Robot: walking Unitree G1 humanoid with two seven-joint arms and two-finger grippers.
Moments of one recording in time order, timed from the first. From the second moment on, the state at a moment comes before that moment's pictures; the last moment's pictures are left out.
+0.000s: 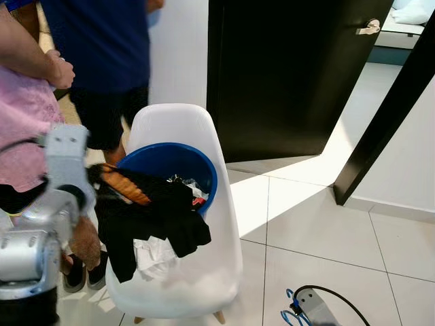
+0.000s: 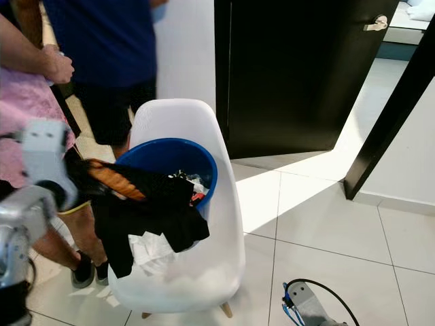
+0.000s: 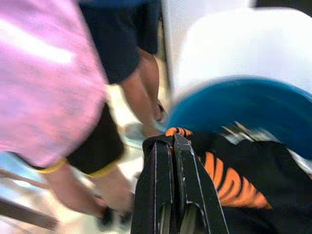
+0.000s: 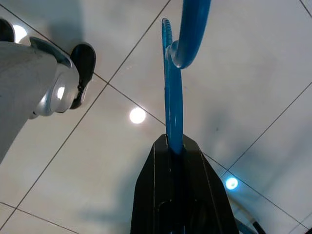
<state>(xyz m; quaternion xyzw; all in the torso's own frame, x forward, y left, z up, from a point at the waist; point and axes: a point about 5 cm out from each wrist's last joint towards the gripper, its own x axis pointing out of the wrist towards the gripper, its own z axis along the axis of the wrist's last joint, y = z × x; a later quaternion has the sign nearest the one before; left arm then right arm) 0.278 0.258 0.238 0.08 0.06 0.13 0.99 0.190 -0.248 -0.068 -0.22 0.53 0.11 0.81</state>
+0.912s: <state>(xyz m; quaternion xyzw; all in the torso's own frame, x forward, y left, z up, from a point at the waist) 0.253 0.224 0.145 0.04 0.21 0.10 0.97 0.190 -0.247 -0.068 -0.22 0.53 0.11 0.81</state>
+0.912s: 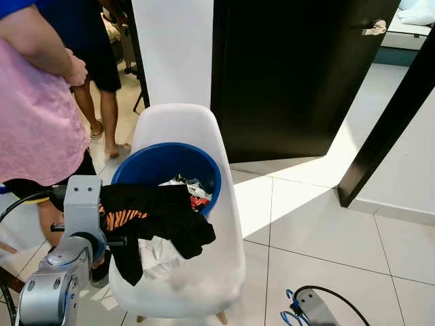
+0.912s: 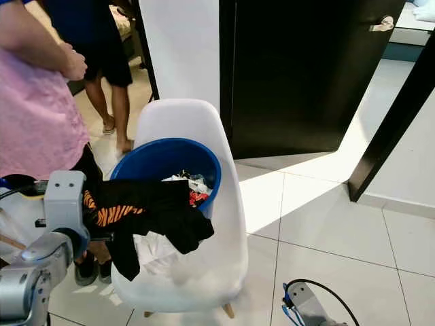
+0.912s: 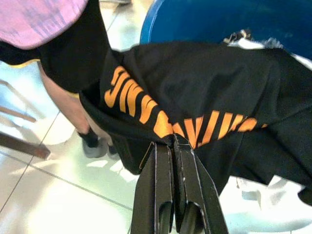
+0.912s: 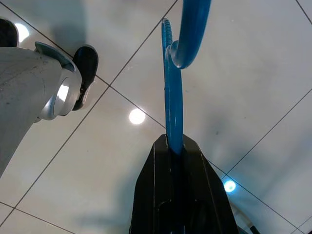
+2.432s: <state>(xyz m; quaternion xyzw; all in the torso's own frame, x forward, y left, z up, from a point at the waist) 0.289 0.216 0.202 0.46 0.09 -0.20 0.86 0.189 -0.248 -0.069 -0.22 0.54 0.11 0.81</state>
